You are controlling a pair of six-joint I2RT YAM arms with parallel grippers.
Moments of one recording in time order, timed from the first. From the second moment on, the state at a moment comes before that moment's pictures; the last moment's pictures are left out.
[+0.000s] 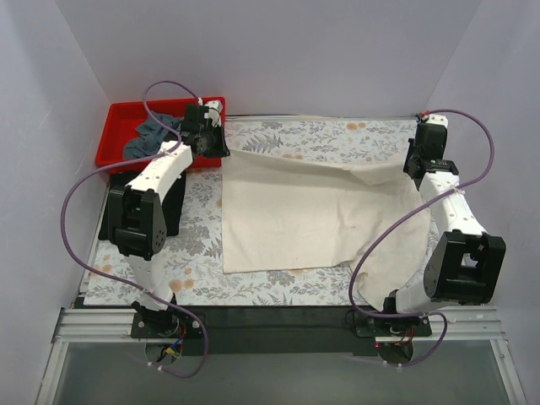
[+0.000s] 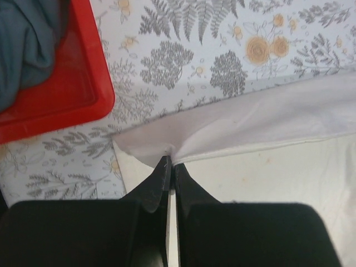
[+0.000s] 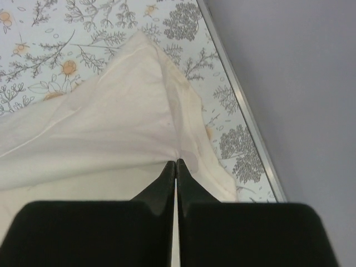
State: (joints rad) left arm -0.23 1.91 1.63 -0.44 0.19 -0.24; right arm -0.07 1.49 1.20 -0.34 0.30 0.03
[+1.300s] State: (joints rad) left arm -0.51 1.56 1.06 -0.47 0.08 -0.55; right arm -0.19 1.28 0.82 -0.54 -0.12 0.26
